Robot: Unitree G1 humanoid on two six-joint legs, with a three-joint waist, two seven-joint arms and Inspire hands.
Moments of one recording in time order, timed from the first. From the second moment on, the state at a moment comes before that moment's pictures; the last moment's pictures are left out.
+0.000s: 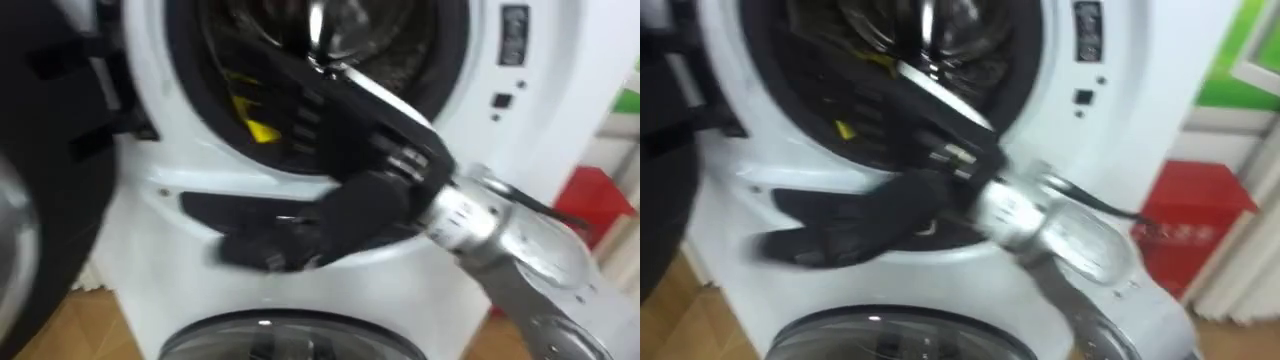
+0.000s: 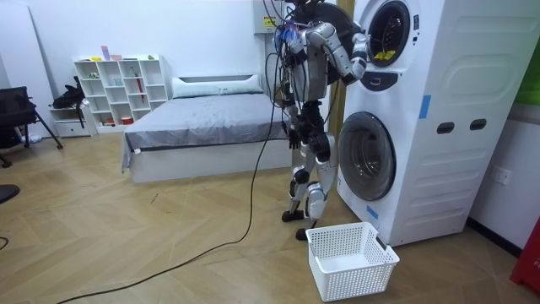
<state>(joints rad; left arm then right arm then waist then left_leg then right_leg) 0.20 0.24 0.06 1.09 0.16 0.12 0.21 -0.47 -0.30 0.28 -0.46 0.69 0.24 0.49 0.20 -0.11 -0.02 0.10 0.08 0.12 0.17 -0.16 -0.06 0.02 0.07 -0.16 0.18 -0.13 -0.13</state>
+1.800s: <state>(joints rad) 0.23 0.23 0.08 1.08 0.17 0.13 0.18 -0.48 -0.47 0.07 -0.28 0.69 0.13 0.31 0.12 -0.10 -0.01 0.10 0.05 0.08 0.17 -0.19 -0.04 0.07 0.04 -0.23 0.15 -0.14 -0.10</state>
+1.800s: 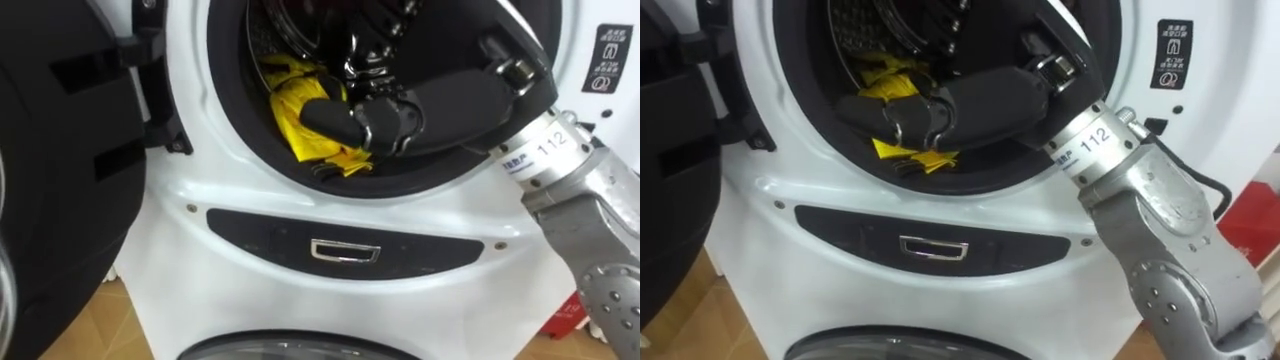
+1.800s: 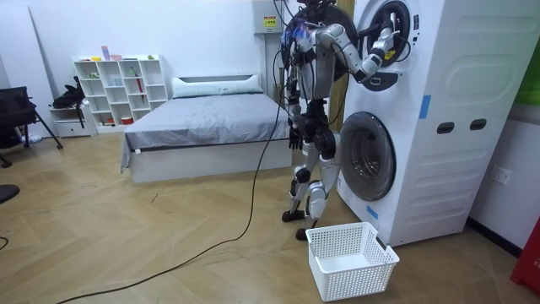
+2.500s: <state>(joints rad) 0.21 0.26 0.10 1.07 0.17 0.16 0.15 -0.55 -0.51 0.15 -0.03 0.14 0.17 0.32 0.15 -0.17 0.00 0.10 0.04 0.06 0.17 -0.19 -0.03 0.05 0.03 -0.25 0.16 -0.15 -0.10</state>
